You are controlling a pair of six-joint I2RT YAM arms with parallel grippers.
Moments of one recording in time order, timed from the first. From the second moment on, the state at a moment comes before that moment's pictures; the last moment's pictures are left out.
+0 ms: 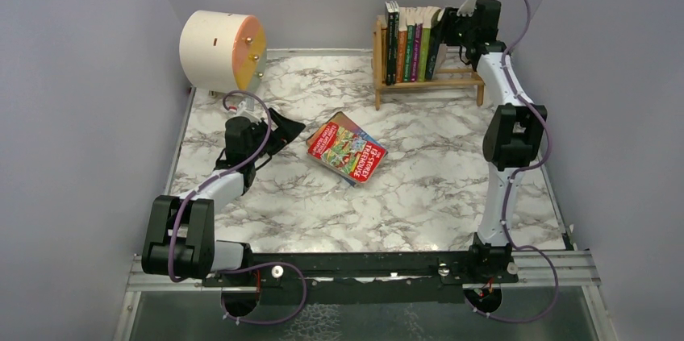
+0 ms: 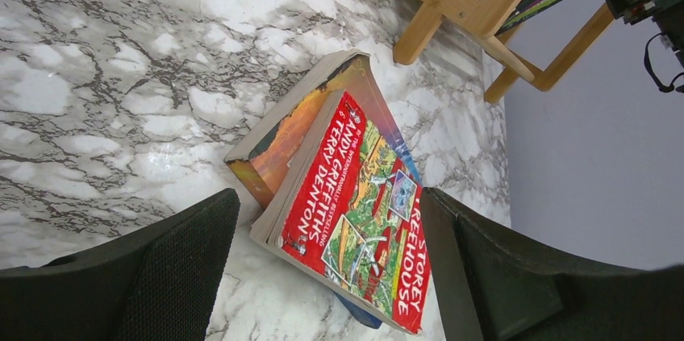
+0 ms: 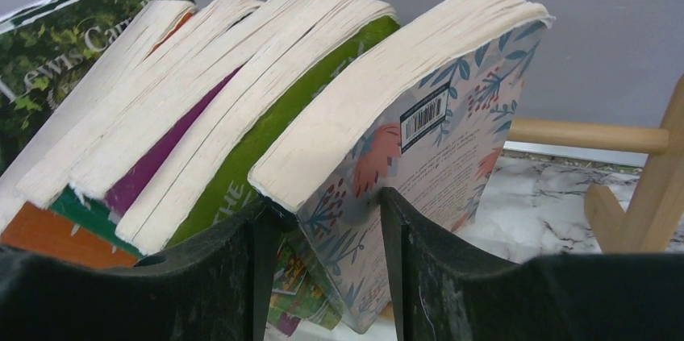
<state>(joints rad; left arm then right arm) -0.11 1.32 0.51 0.46 0.38 -0.85 0.01 2.26 2.11 -0.18 -0.32 0.15</state>
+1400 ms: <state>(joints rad) -0.11 1.26 0.46 0.48 0.38 -0.87 0.06 1.83 1.68 -0.10 -0.15 0.25</state>
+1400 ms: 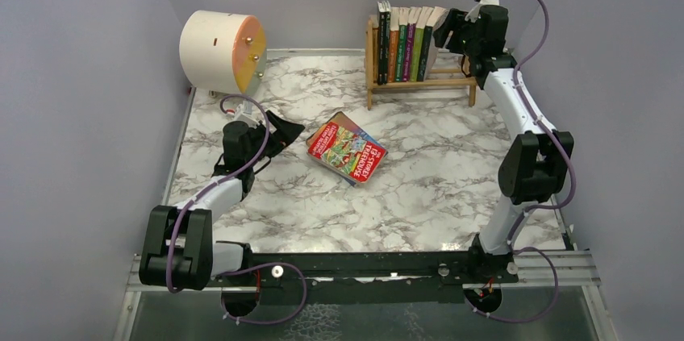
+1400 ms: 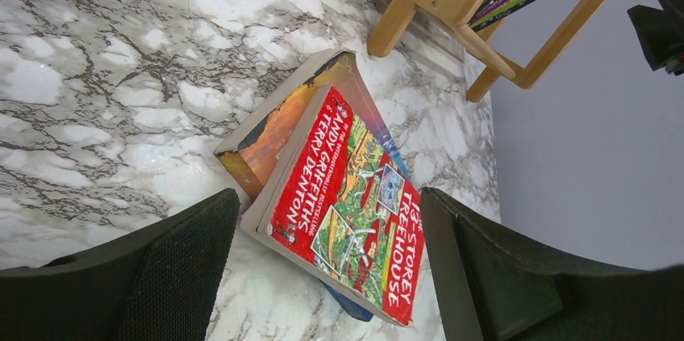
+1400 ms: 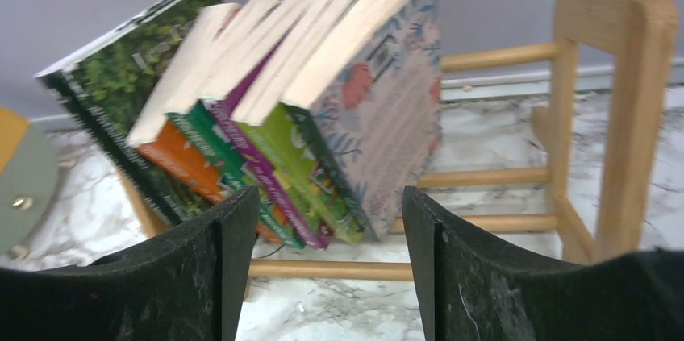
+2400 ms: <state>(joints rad) -0.11 1.30 0.47 0.48 0.39 -0.86 0.01 2.26 2.03 -0.18 0.14 0.20</state>
